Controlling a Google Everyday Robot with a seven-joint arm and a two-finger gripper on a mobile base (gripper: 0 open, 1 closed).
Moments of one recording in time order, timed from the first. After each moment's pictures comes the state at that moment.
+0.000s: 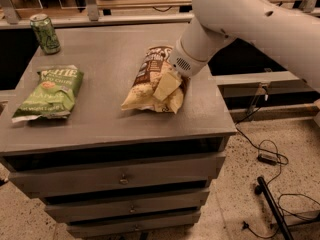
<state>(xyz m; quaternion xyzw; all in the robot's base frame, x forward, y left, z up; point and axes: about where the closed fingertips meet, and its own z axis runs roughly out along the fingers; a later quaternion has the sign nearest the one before) 0.599 -0.028 0.855 -0.50 0.83 0.08 0.23</state>
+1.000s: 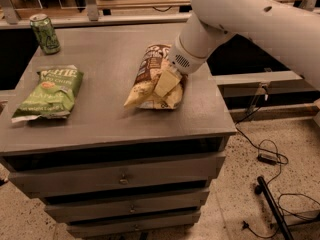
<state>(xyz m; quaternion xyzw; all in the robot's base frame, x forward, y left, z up) 0.600 -0.027 0.863 -0.50 0.83 0.08 0.23</state>
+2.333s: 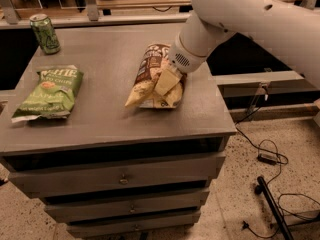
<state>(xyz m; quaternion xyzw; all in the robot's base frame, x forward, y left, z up) 0.600 -0.027 0.866 -0.50 0.83 0.08 0.23</state>
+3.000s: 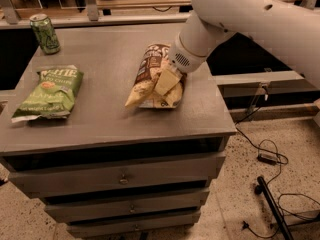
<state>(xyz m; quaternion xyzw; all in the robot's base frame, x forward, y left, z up) 0.600 -0.027 0.867 -0.50 0.83 0.08 0.23</state>
